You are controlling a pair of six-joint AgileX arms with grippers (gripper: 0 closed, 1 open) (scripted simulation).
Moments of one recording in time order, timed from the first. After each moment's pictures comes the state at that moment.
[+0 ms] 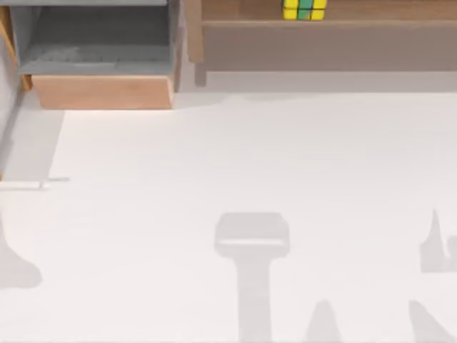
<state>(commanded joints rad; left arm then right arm) 0.72 1.99 0.44 1.54 0.76 1.59 0.00 0.00 0.00 0.00 0.00 0.00</state>
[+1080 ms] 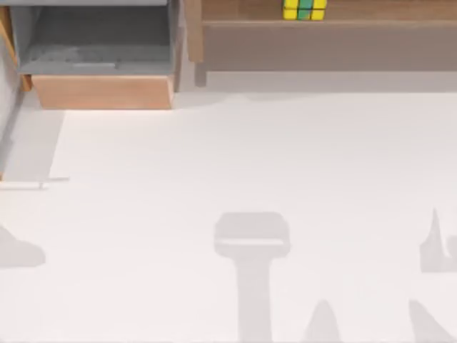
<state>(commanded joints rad) 0.66 2.02 0.52 1.49 0.70 1.59 0.00 0.00 0.00 0.00 0.00 0.00</state>
